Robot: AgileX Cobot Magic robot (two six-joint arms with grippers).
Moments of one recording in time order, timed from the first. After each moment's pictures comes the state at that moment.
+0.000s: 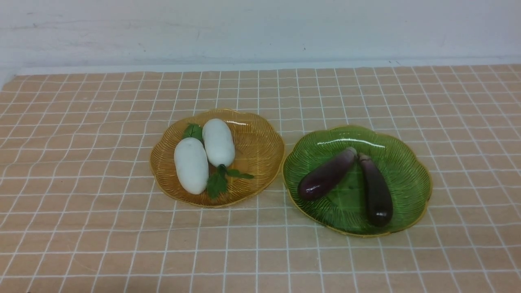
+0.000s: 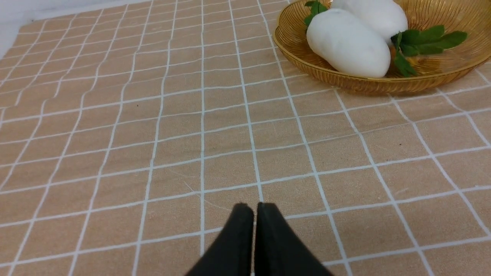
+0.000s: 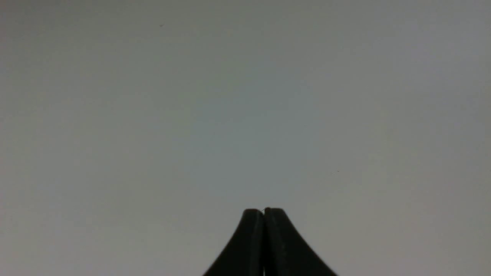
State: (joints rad) right arm 0.18 0.02 -0.32 -0.01 -0.14 0.07; left arm -0.09 -0.01 0.03 0.03 0.38 0.03
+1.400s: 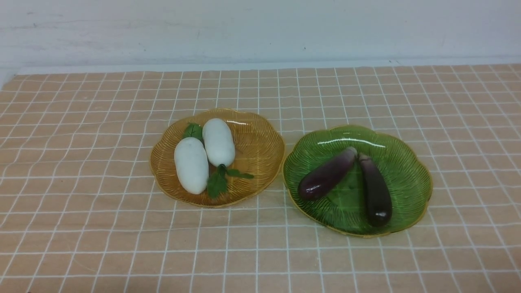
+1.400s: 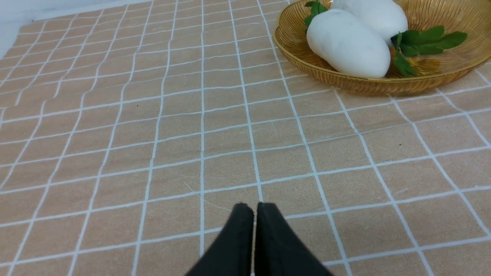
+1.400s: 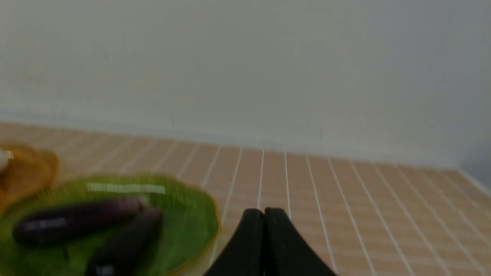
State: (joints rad) right arm 0.04 -0.01 0.03 -0.10 0.33 0.01; left arm -0.09 -0.01 0.03 0.03 0.38 0.03
